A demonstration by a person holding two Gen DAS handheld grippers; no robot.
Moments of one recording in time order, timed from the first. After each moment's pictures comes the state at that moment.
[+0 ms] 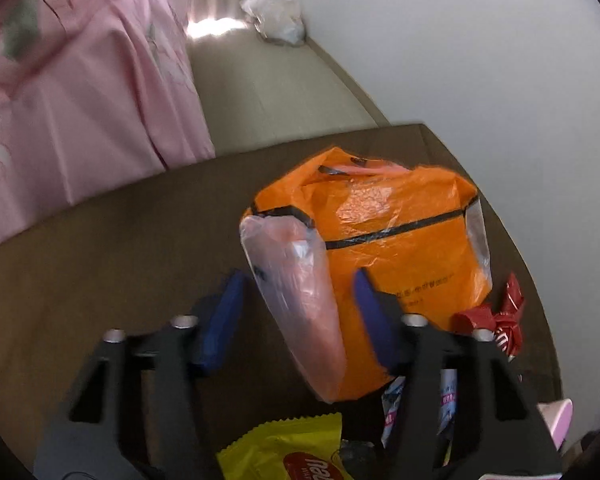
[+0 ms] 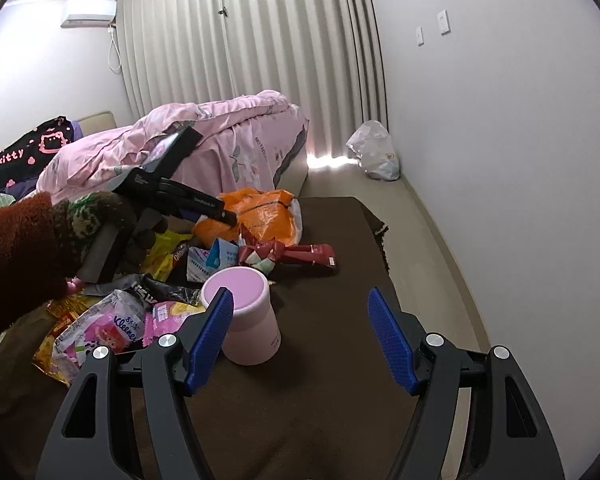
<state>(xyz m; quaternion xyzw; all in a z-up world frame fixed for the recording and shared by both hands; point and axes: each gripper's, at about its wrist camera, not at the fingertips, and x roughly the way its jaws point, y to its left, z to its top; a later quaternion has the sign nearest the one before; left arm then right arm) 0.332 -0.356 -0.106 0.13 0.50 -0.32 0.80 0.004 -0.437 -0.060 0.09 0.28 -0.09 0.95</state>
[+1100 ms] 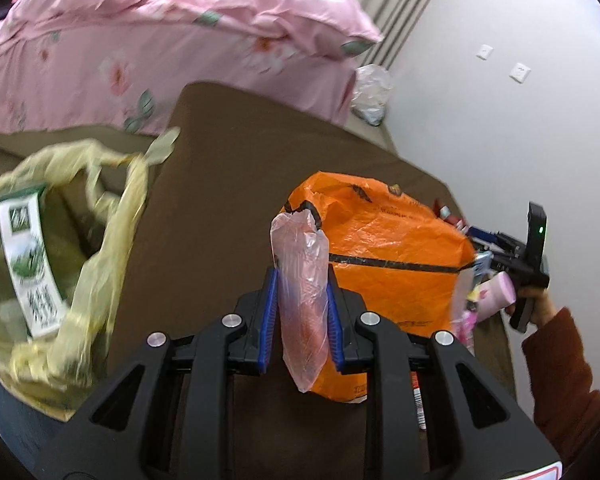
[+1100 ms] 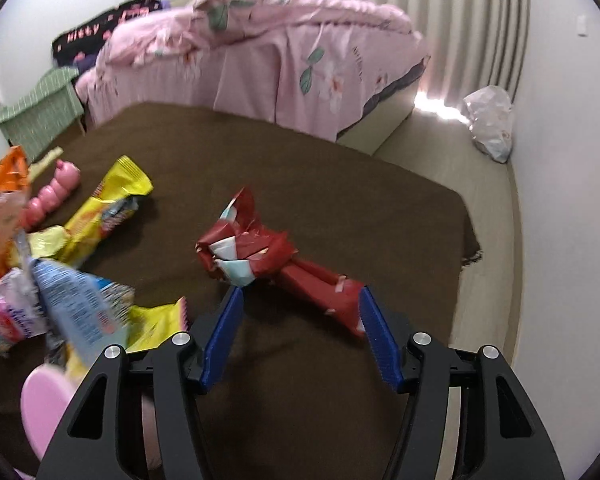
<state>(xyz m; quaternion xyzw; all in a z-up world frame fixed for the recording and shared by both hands) 0.154 -0.060 -0.049 -0.10 0.46 -0.20 0.86 0.206 -0.479 -0.121 -0.05 0.45 0.12 0.88</state>
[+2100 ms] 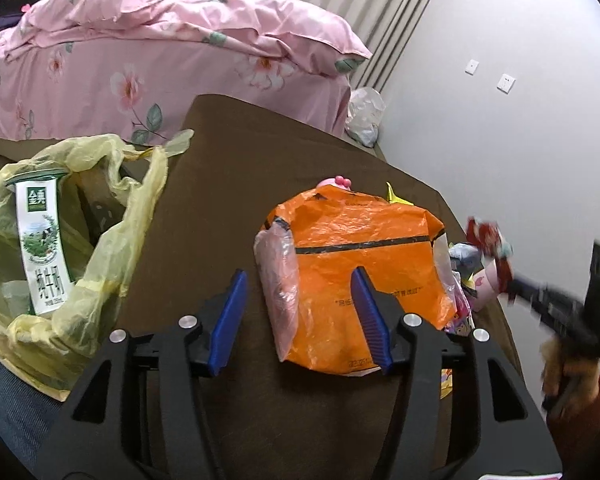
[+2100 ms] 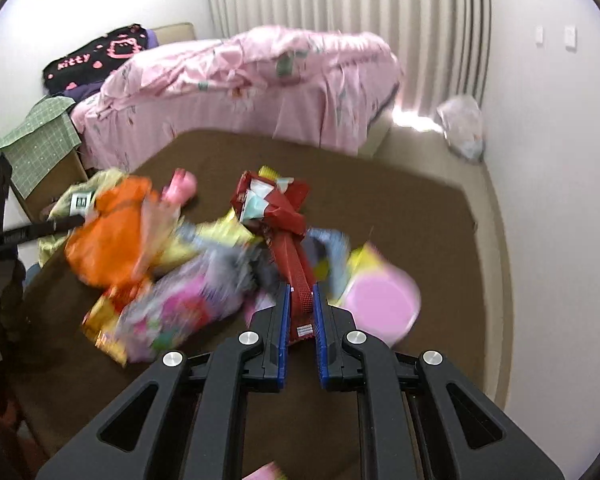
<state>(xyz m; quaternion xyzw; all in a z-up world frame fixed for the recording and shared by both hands) 0.109 -0.046 -0.053 -0.11 0.40 -0.21 0.88 0.041 -0.357 -0.049 0.01 0.41 0.06 0.91</state>
